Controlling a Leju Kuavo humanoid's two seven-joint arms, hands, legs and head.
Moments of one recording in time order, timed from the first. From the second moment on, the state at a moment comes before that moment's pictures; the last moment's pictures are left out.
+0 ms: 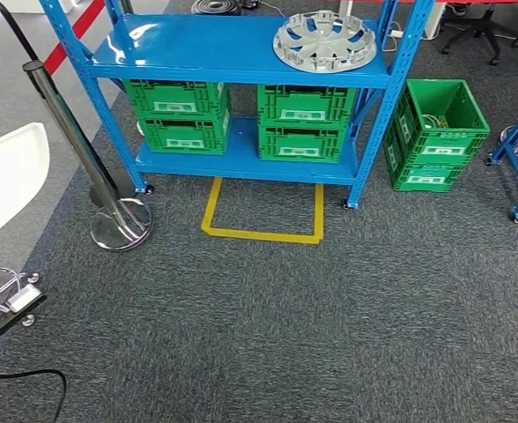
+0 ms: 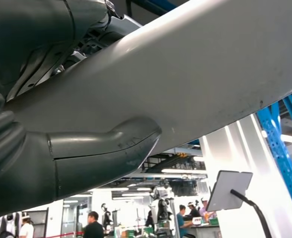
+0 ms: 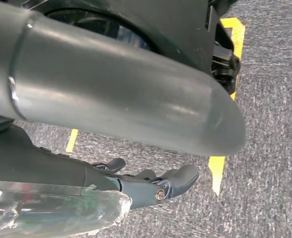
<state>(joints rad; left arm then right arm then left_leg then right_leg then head) 0.16 0.34 0.21 -1.85 -1.24 0.48 -0.11 -0.02 0.12 -0.31 -0.18 0.27 -0.09 -0.33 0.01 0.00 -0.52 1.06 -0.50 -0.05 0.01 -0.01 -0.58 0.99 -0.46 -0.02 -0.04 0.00</state>
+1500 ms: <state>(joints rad) 0.14 0.34 0.23 -1.86 -1.19 0.45 -0.10 -0.02 0.13 -0.27 -0.18 0.34 -0.15 -0.33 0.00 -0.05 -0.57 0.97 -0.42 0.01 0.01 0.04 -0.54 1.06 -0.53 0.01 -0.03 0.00</state>
